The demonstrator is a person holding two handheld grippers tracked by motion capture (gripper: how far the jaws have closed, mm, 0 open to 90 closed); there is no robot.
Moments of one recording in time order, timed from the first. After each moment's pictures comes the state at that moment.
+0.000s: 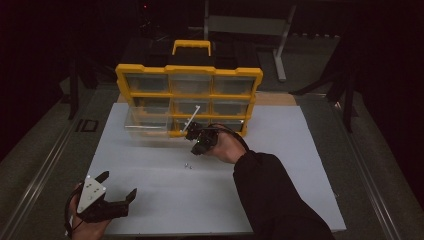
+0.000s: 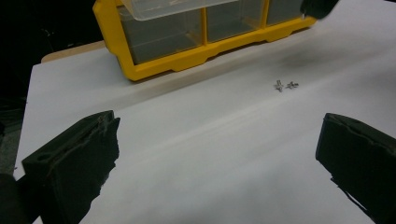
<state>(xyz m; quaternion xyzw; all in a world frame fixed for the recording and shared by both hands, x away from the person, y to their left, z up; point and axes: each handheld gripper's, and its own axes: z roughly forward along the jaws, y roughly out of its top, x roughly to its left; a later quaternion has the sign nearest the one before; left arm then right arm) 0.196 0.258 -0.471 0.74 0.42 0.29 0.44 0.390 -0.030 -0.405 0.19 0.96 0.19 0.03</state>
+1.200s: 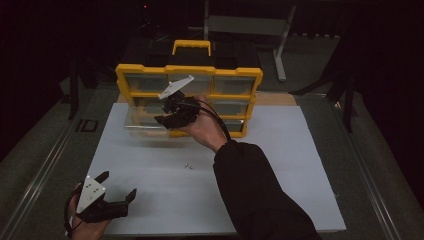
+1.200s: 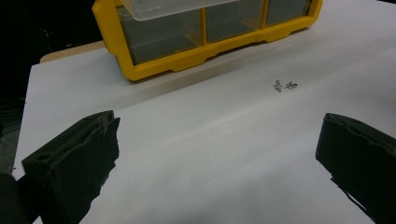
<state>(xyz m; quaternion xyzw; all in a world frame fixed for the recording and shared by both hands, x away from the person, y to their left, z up) 0.196 0.258 -0.472 0.73 0.42 0.29 0.44 0.394 0.013 -0.324 0.19 0.88 0.42 0.12</state>
